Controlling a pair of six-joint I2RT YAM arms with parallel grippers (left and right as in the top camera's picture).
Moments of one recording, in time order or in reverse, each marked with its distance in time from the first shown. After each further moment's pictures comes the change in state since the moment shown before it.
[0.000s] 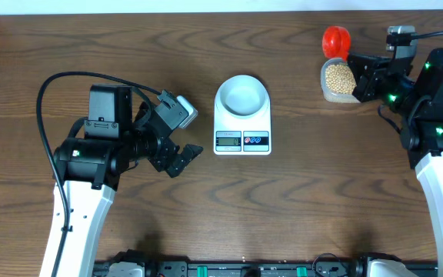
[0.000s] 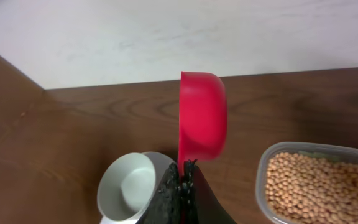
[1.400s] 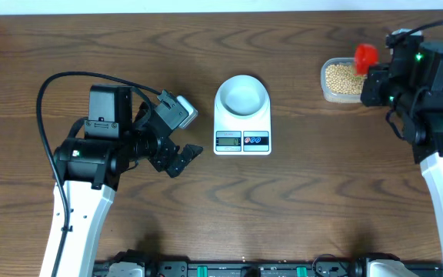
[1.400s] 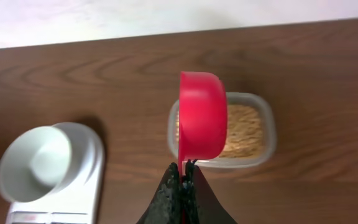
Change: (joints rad) left arm 0.000 0.000 0.000 0.000 0.000 0.000; right arm 0.080 -0.004 0.192 -0.423 0.465 -0.132
